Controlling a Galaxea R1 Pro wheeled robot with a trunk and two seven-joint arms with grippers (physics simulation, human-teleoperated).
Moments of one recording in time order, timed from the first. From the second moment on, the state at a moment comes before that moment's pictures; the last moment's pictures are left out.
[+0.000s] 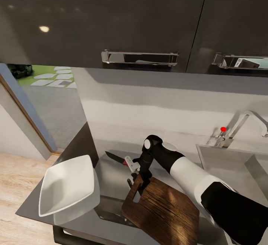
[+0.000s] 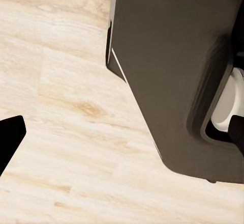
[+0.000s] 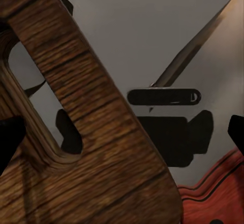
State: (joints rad) left arm 0.00 0.02 0.00 0.03 0.14 -0.19 0.00; right arm -1.09 0.15 0.65 -0.56 0.78 -0.07 1.42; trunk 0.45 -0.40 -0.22
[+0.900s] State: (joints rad) left arm 0.00 0.03 0.00 0.04 0.14 -0.19 0.00; right arm -1.09 0.16 0.65 -0.55 0.78 -0.07 1.35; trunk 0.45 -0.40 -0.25
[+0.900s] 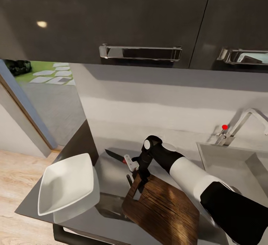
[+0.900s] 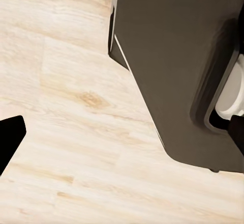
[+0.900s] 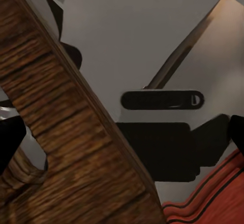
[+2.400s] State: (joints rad) left arm 0.00 0.02 0.00 0.03 0.14 -0.19 0.00; right arm -1.10 0.15 0.65 -0.58 0.78 -0.07 1.35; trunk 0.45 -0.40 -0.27
